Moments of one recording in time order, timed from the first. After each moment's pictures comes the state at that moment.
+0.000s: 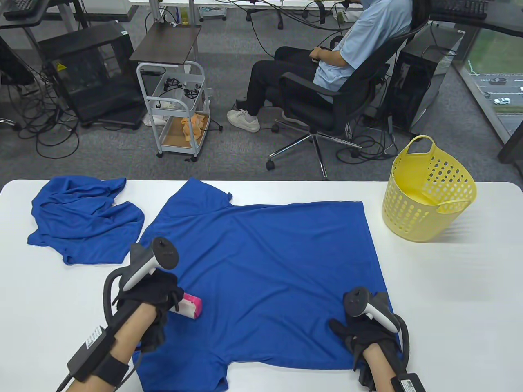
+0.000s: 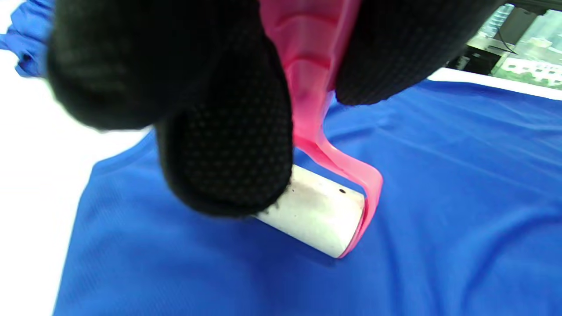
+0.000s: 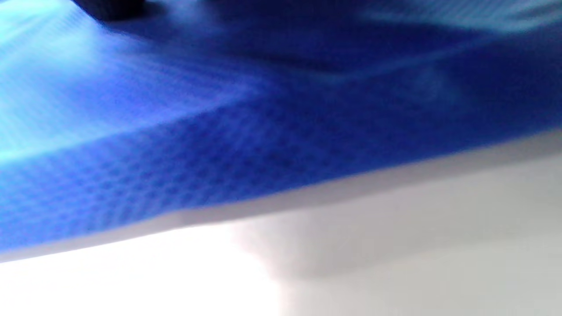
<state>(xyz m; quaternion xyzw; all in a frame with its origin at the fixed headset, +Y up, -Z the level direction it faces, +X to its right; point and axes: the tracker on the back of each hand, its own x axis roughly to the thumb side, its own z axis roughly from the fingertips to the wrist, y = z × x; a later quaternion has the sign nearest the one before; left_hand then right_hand) -0.234 -0.671 -0.343 -0.27 0.07 0.08 0.96 0.219 -0.802 -0.320 -0.06 0.32 0.94 0.12</state>
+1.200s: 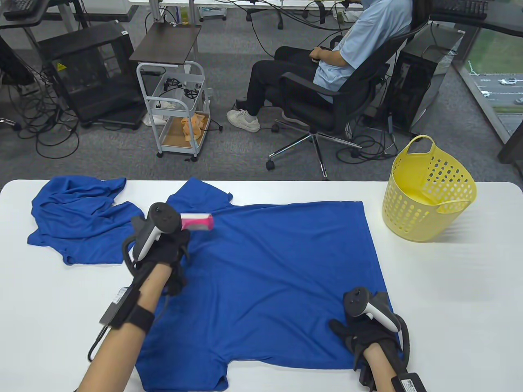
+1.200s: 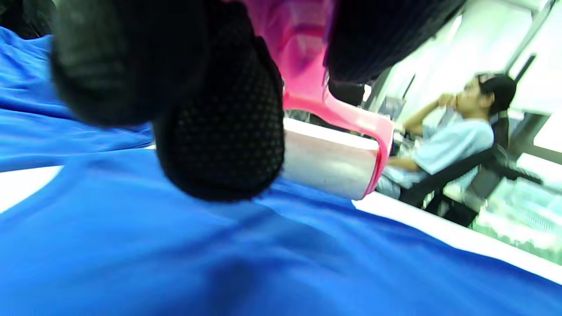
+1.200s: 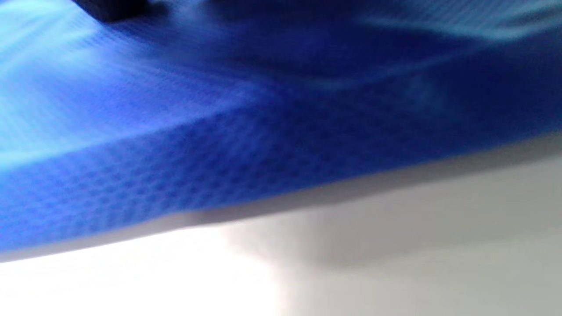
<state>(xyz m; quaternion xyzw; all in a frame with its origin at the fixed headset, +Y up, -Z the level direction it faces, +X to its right) -0.256 -0.667 -0.416 -0.10 0.11 0.16 0.98 0.220 -0.801 -0.319 -0.05 0.33 0.94 0.12</state>
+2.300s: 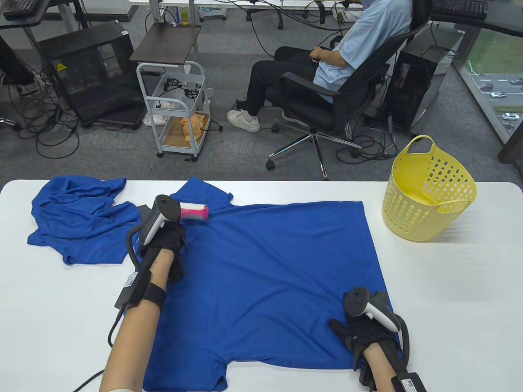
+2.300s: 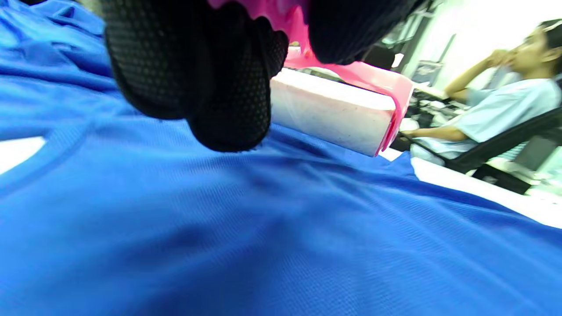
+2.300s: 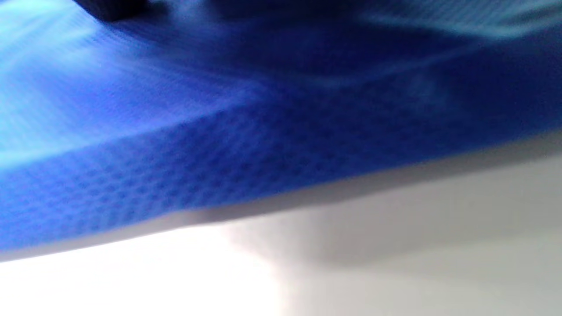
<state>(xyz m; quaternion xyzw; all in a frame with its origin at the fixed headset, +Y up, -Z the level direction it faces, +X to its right) -0.271 -0.697 -0.479 -0.10 0.13 0.15 0.97 0.220 -0.801 -0.319 -0.05 0.33 0.94 0.12</state>
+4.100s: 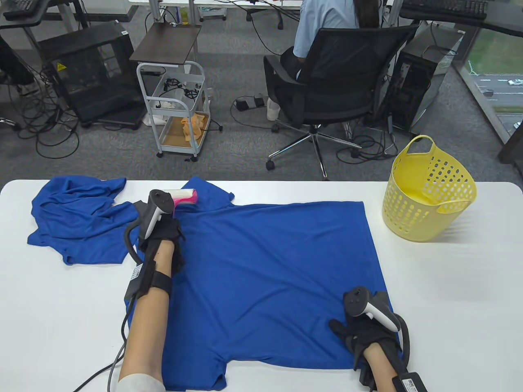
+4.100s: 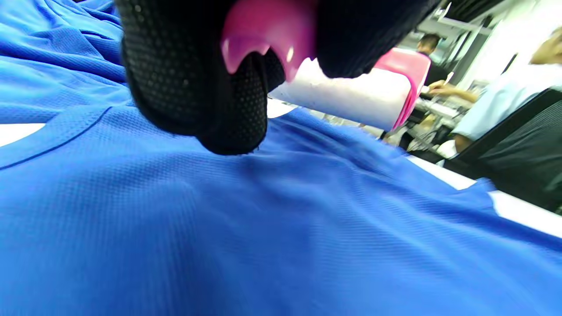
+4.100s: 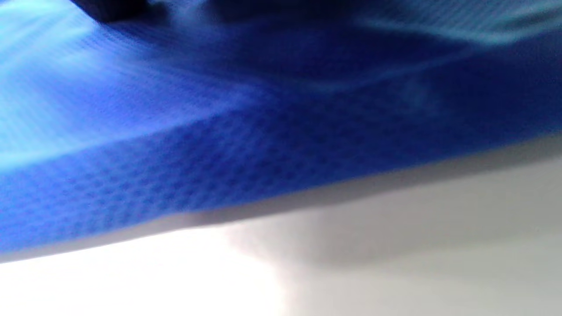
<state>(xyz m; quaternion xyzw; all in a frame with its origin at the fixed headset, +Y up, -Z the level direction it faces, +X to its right) -0.276 -0.717 -0.503 -0.08 0.20 0.19 0.96 0.220 -0.801 -0.320 -0.06 0.32 0.94 0.12</state>
